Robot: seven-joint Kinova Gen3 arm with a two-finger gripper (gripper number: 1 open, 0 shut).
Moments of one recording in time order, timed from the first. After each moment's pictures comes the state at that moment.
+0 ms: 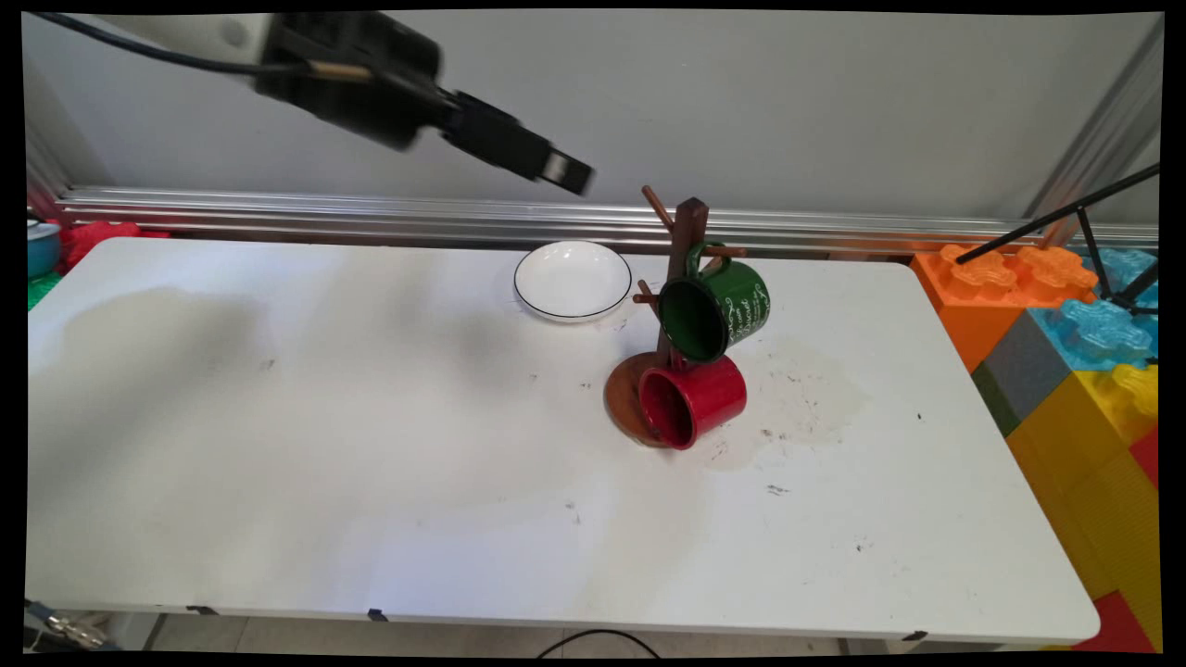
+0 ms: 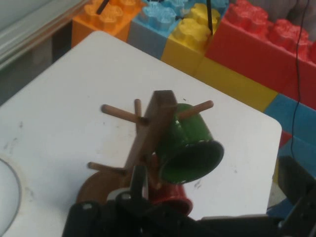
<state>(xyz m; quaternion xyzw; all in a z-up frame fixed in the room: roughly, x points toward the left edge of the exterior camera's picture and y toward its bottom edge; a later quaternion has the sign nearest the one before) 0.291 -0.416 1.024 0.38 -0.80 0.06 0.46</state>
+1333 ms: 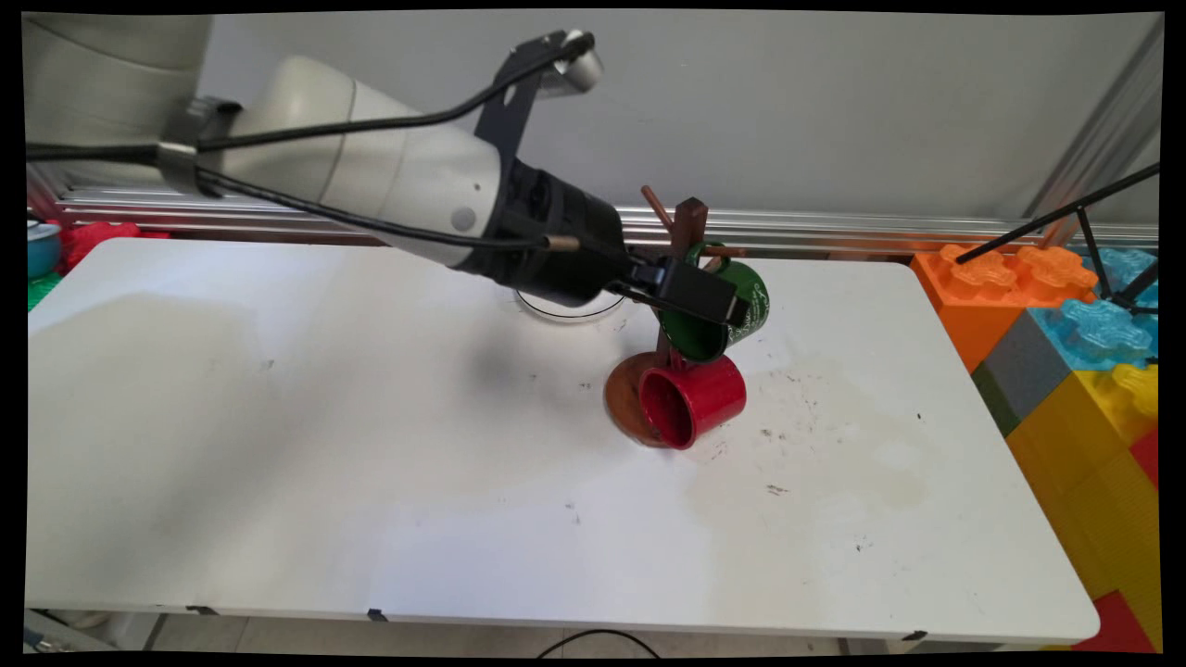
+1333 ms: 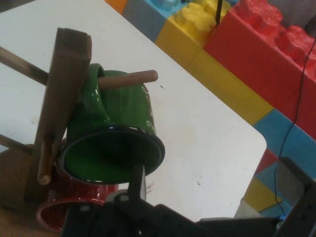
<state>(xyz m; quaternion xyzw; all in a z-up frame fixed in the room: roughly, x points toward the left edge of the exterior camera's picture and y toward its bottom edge) 0.160 -0.381 0.956 0.48 -0.76 0.03 0.44</state>
